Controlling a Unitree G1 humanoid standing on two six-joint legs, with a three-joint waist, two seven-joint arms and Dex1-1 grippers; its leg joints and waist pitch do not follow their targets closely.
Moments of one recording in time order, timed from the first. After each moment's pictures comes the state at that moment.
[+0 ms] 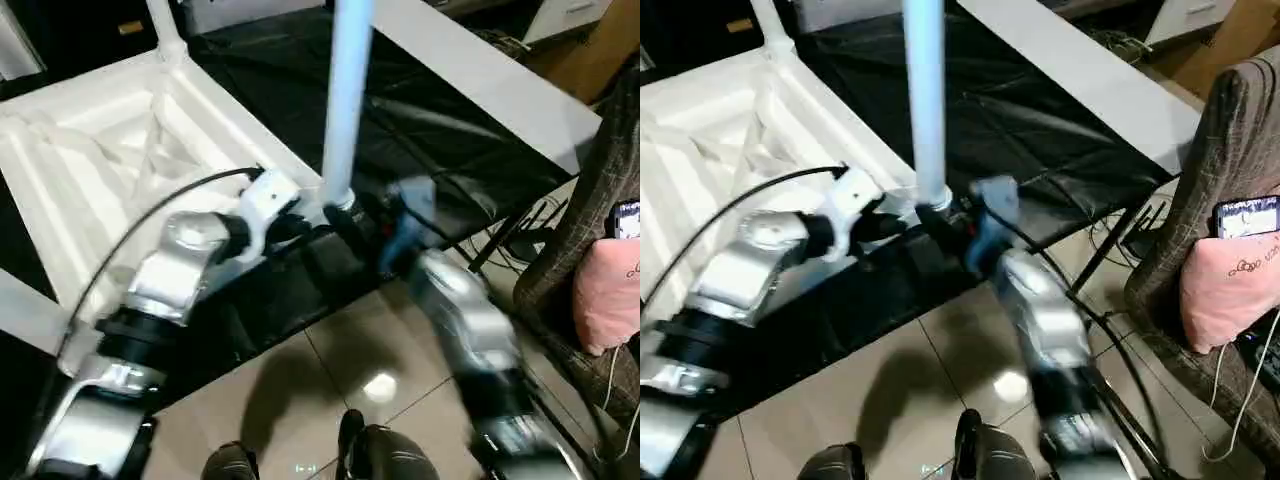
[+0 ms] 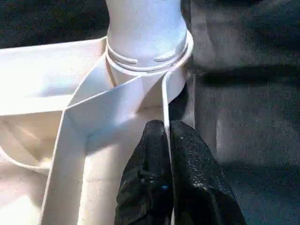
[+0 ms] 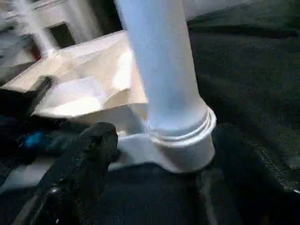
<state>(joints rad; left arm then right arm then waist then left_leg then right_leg) -0.66 0.38 -0.18 0.36 0.06 0.35 -0.82 -0.39 -0.05 0.01 0.15 0.24 0.28 0.56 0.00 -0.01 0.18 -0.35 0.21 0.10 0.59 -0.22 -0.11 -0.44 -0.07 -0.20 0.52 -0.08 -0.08</state>
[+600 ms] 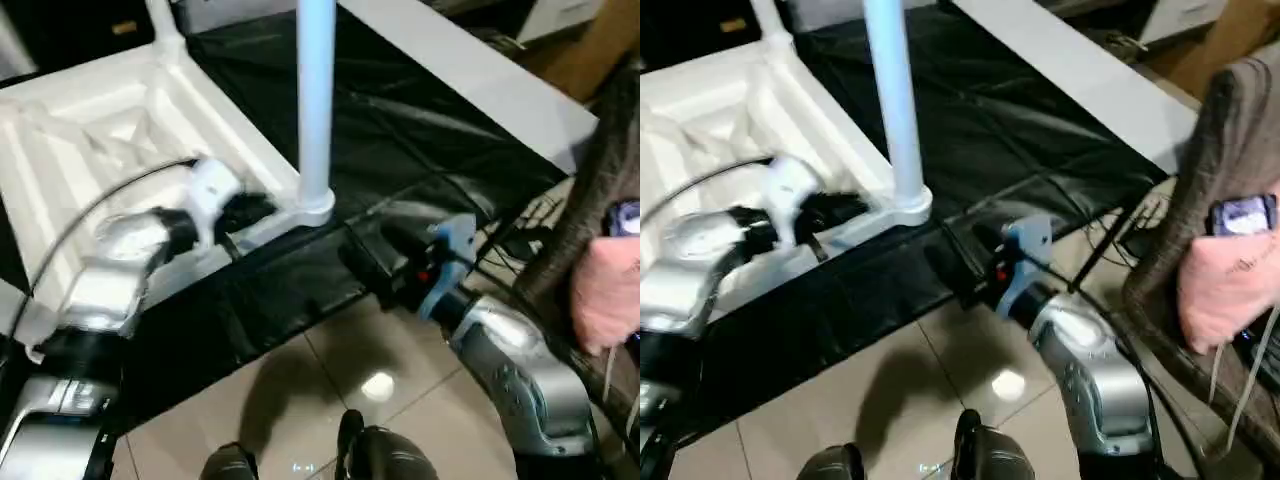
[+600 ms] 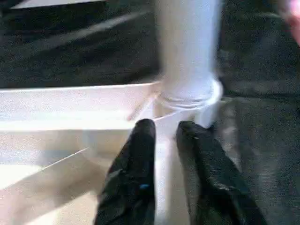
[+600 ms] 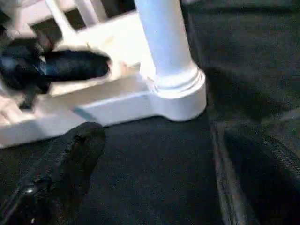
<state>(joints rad) -0.50 0.44 0.03 0.21 -0.10 0.22 -0.79 -0.14 -0.12 0.05 -0.28 0.30 0.57 0.48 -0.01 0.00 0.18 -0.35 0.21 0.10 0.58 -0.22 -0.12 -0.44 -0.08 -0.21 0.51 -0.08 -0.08</state>
